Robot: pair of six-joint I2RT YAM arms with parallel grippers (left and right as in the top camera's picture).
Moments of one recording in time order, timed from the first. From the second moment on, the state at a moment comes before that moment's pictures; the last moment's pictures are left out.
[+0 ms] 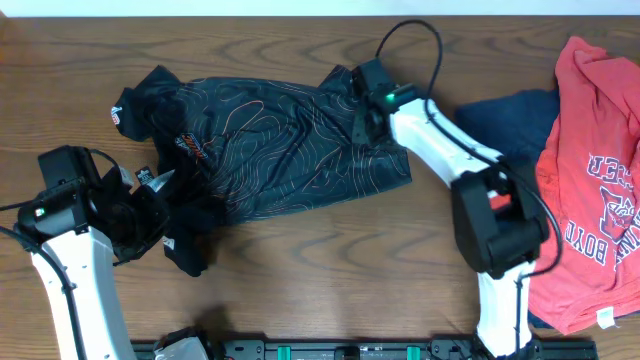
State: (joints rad) left arm 0.42 1.20 1.09 -1.27 0.31 -0.32; right arm 0.46 2.17 1.61 -0.75 0.08 0.64
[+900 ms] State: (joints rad) left arm 0.42 1.20 1.09 -1.27 0.31 -0.32; right arm 0.47 2.22 1.61 -0.66 0.17 0.69
